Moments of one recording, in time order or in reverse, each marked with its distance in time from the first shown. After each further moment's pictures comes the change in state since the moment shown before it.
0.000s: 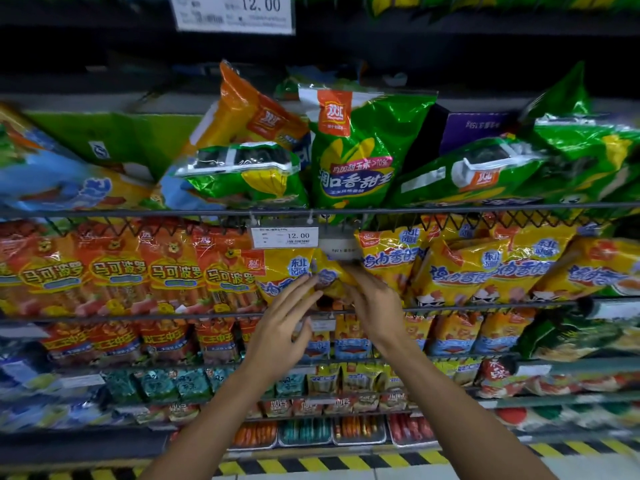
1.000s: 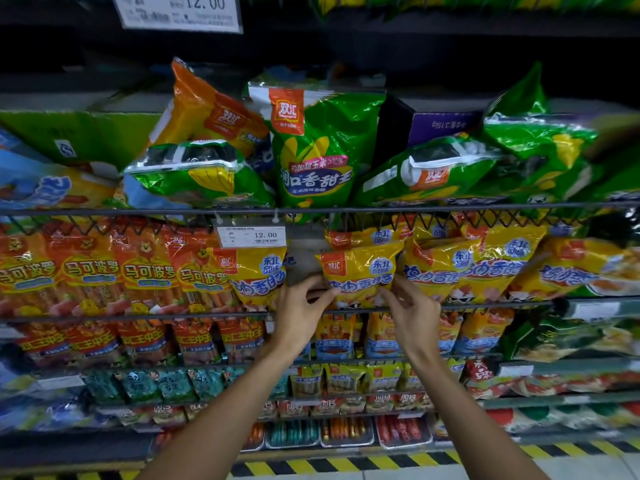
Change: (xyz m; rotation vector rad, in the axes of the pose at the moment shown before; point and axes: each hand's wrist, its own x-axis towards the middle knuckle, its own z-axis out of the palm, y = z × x) left_hand 0.064 0.052 0.053 -0.379 0.104 -0.496; right_hand -0.034 0.061 -0.061 0.260 0.158 0.441
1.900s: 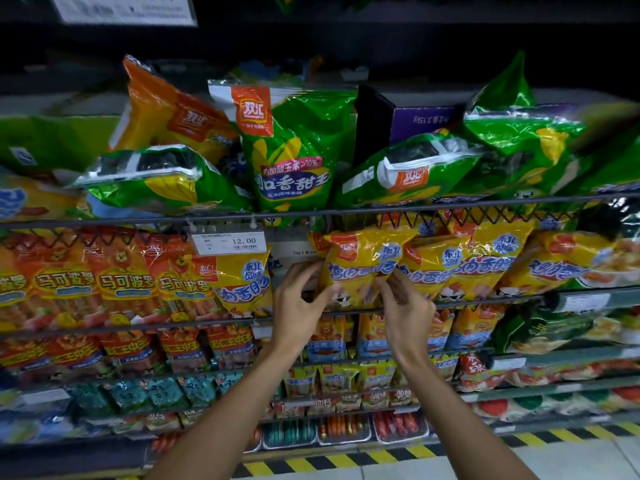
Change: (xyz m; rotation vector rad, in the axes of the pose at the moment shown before) left_hand 0.011 0.014 0.017 -0.030 0.083 0.116; right_hand 0.000 -0.017 -0.002 0.068 0.139 -0.001
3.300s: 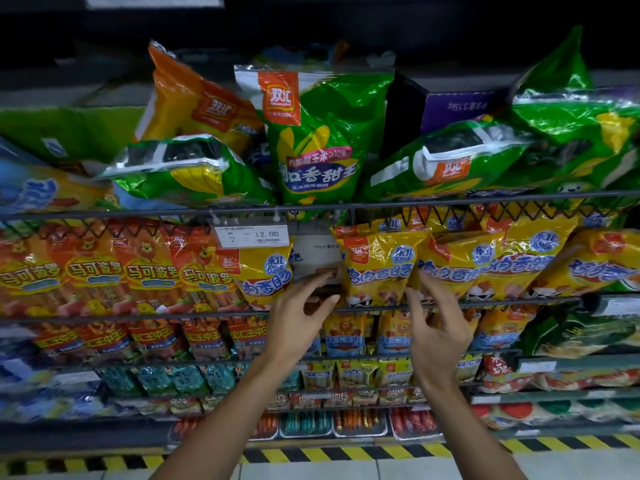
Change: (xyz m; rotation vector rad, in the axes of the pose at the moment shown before) left_hand -0.018 -0.023 -0.036 0.173 -0.092 -0.025; right_hand -0.026 0.012 0.004 0.035 0.267 -0.291
